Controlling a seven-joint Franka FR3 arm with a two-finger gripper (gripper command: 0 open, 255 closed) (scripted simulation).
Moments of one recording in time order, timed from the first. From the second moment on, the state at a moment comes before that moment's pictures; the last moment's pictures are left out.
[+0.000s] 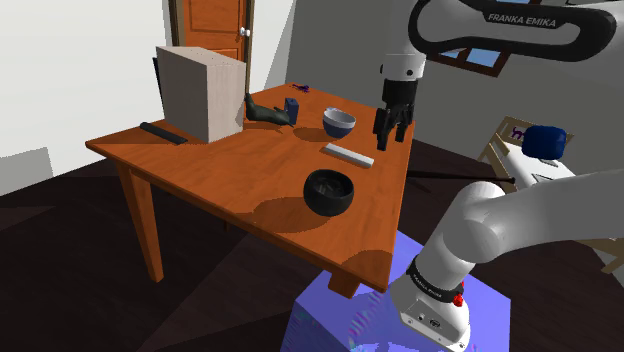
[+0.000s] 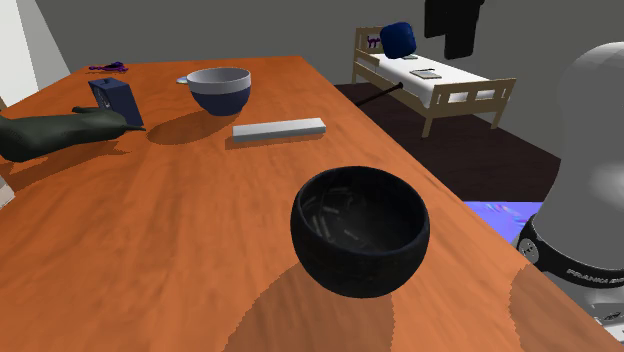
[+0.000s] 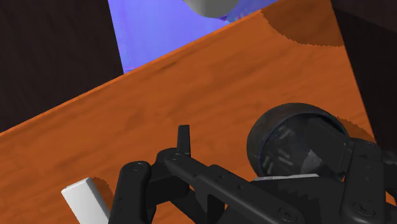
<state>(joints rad) -0.02 -0.80 -0.04 -2.45 -0.07 1.43 0.08</state>
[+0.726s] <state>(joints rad) -0.05 -0.63 -0.22 -2.47 -0.18 1.71 -0.12</state>
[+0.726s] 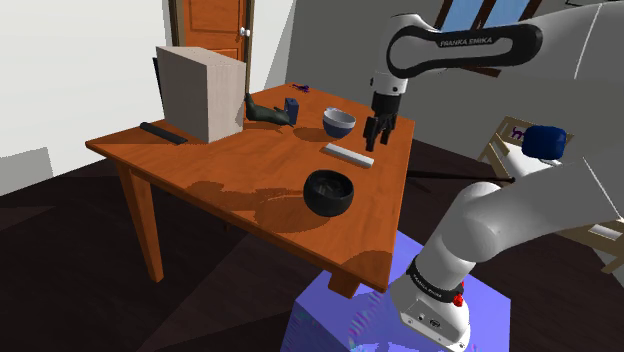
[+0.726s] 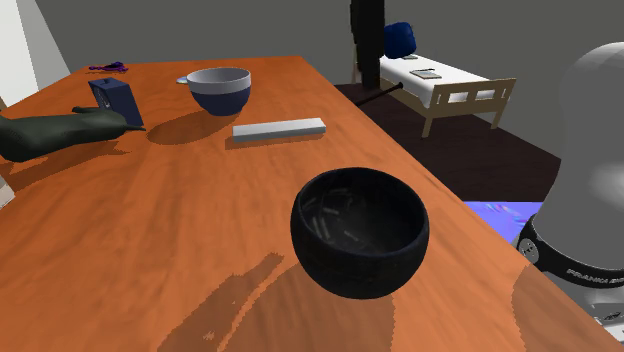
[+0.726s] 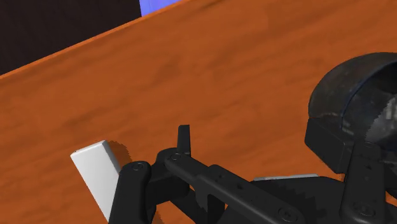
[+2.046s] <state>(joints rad) -0.06 0.08 -0.52 -2.14 0.06 2.19 -0.70</state>
